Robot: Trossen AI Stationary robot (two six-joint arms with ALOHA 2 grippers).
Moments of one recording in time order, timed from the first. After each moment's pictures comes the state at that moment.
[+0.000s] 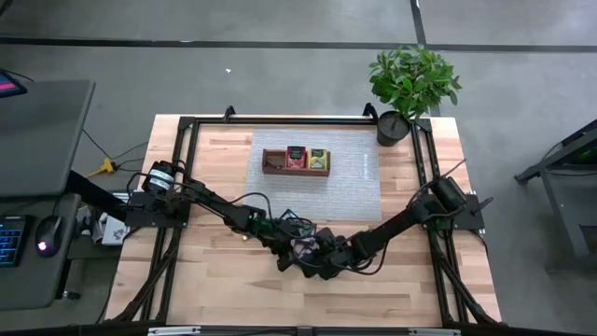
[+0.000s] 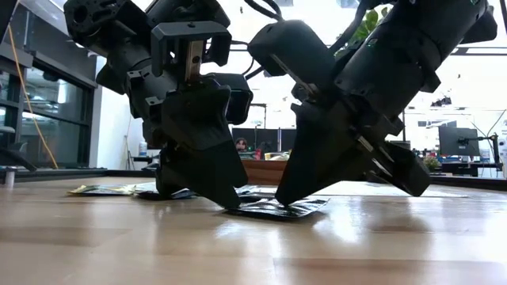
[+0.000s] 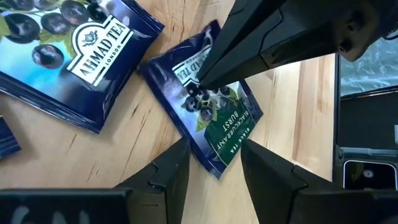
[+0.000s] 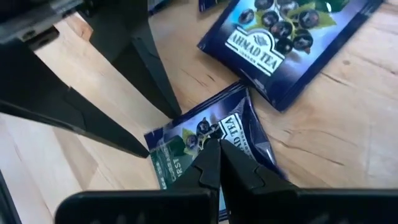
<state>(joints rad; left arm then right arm) -0.28 1.91 0.90 0.30 0.21 -0.83 0.47 2.01 1.13 -0.08 0.38 1.47</state>
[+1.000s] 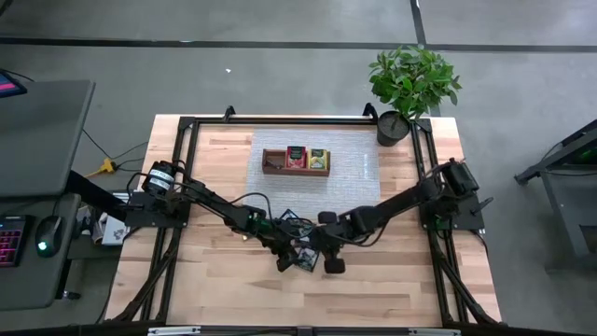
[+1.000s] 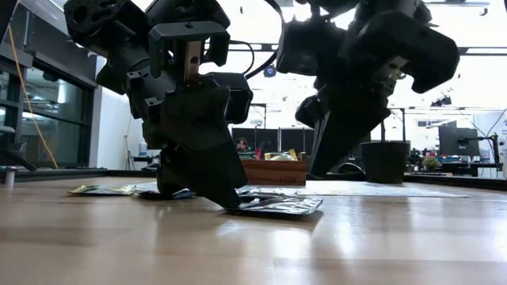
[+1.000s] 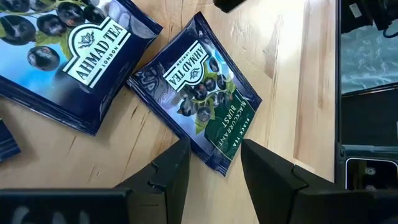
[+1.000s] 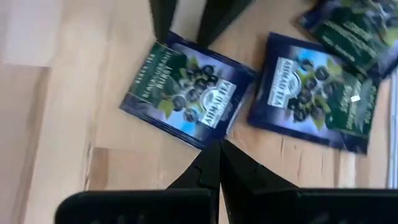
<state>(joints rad) -0.28 1.91 0.90 0.30 0.21 -0.82 0.30 1.86 1.13 -0.33 -0.02 0.25</state>
